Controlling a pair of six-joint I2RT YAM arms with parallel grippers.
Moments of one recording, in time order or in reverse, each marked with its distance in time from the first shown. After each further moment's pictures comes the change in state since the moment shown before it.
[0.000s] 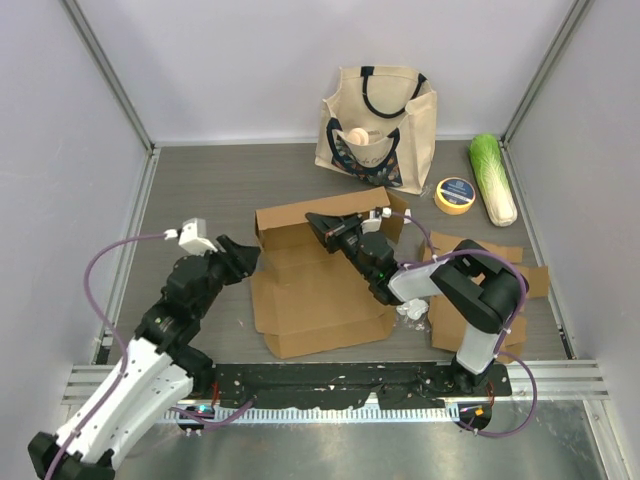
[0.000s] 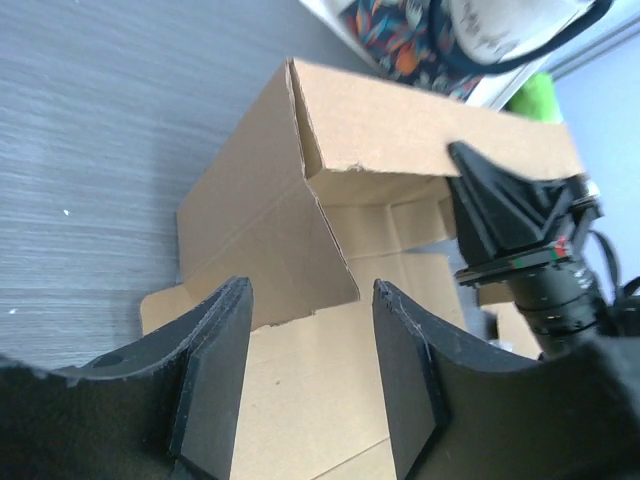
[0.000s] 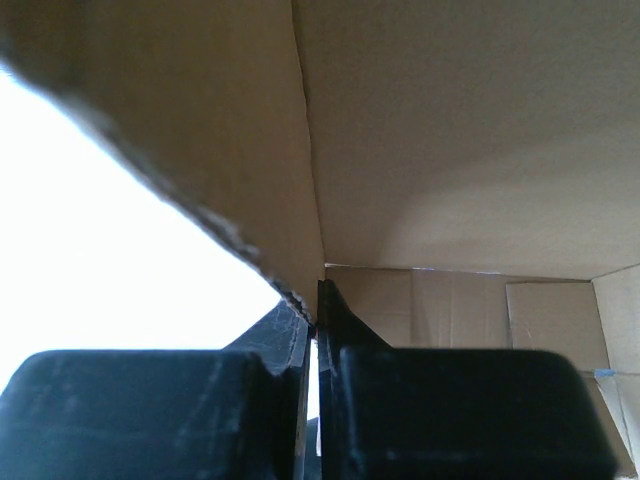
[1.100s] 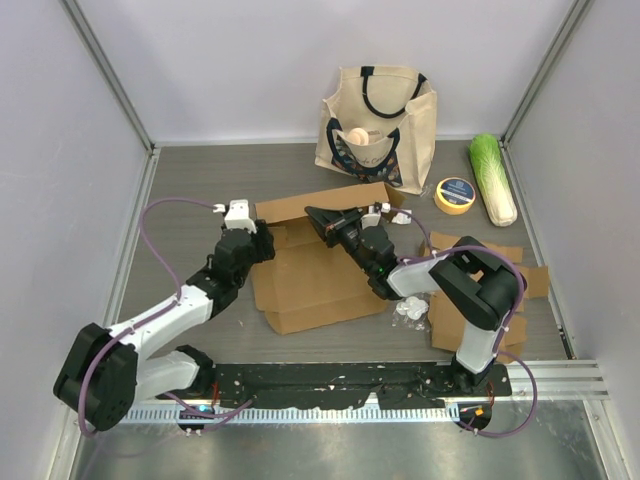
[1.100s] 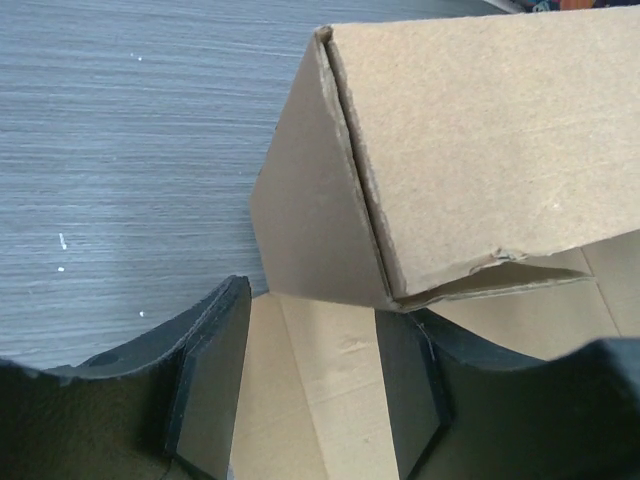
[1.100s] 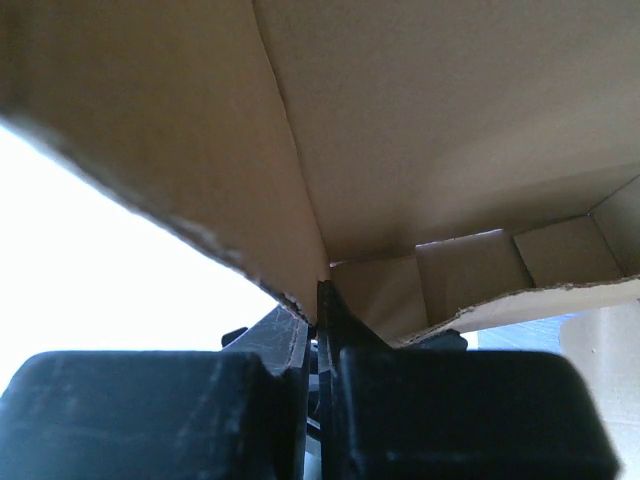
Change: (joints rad) left arm -0.033 0.507 0.018 0.403 -0.167 0.335; right arm -0.028 0.019 0.038 0.012 -0.052 0.047
